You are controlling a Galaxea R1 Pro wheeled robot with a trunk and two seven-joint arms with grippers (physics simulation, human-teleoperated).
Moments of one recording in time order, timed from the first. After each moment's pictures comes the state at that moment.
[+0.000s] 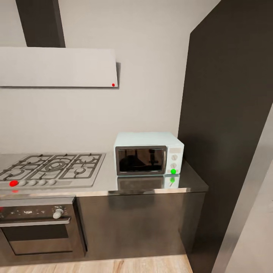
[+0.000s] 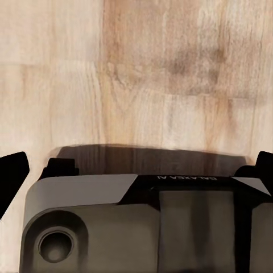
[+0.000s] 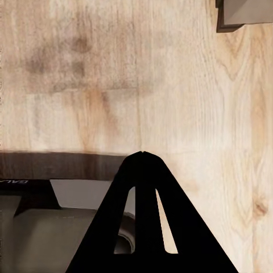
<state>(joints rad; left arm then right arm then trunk) -0.23 0.00 -0.37 -0.01 0.53 -0.03 -0.17 -0.23 -0.08 -0.09 0.03 0.08 -0.13 0.08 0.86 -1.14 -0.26</state>
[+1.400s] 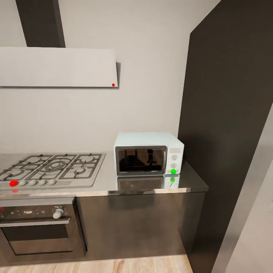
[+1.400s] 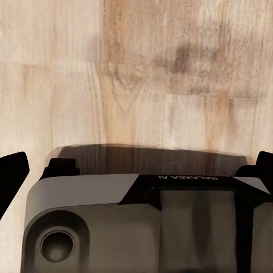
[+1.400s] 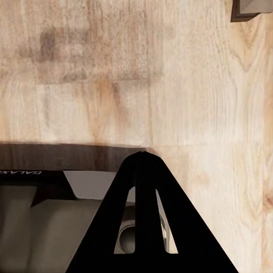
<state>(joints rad) -0.23 0.00 -0.38 -0.01 0.53 -0.03 -0.17 -0.23 -0.04 -0.10 0.02 0.09 -0.09 0.05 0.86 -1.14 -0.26</state>
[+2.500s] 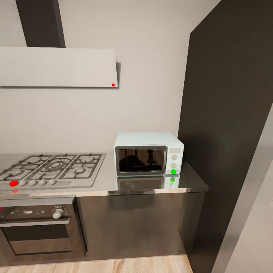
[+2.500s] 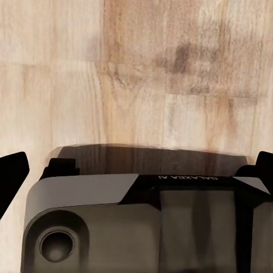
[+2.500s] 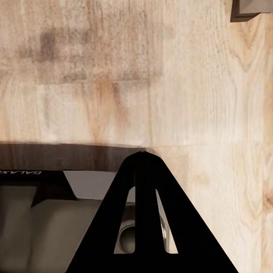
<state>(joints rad) -0.23 0.00 -0.38 -0.01 0.53 -0.03 -0.17 -0.23 -0.04 -0.10 0.02 0.09 -0.09 0.05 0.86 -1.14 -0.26</state>
